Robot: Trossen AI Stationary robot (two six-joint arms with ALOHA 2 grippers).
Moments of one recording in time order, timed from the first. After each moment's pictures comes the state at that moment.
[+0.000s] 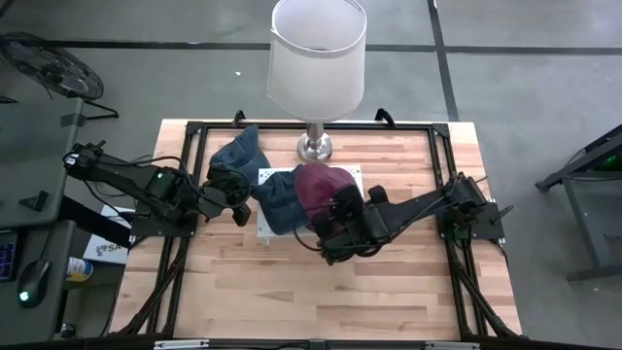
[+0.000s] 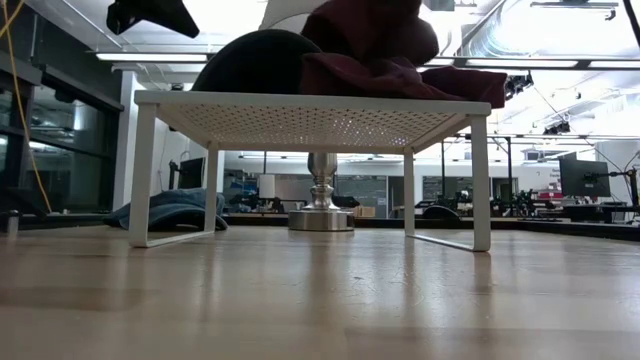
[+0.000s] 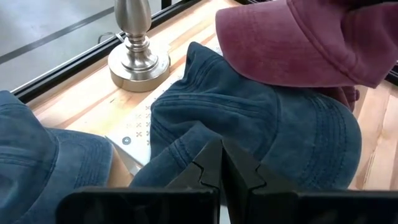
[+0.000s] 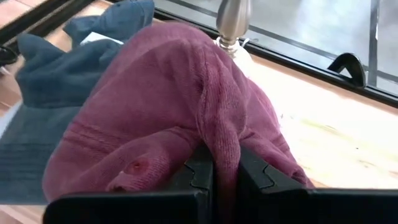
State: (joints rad) left arm -0.34 0.98 1.03 -0.81 -0.68 -0.79; right arm 0.36 1.97 2.01 -1.57 0.88 1.47
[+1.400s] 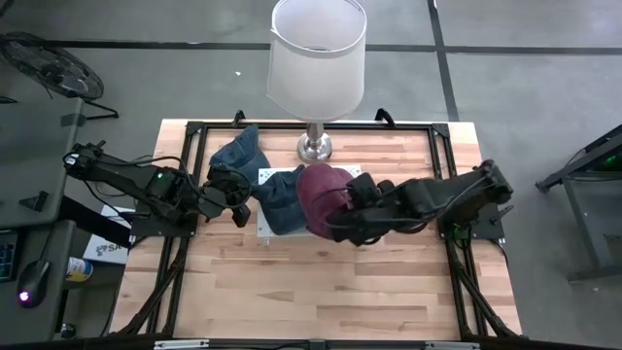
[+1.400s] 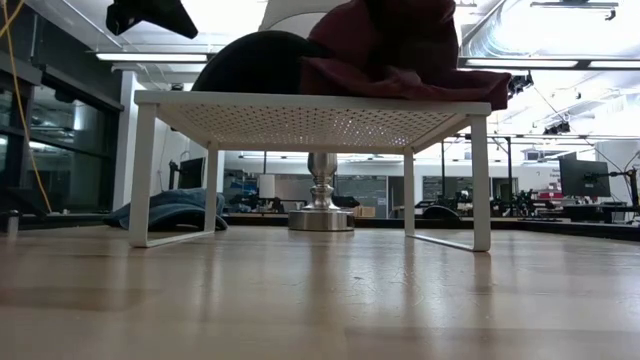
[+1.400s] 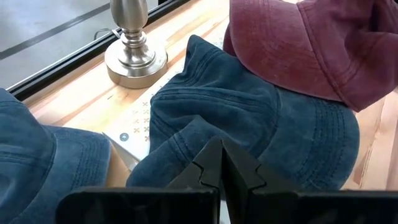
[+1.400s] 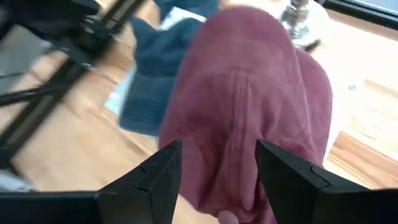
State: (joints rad) left arm -0.34 0.98 1.03 -0.82 -0.66 -0.79; right arm 0.36 1.75 2.00 -1.38 0.58 1.26
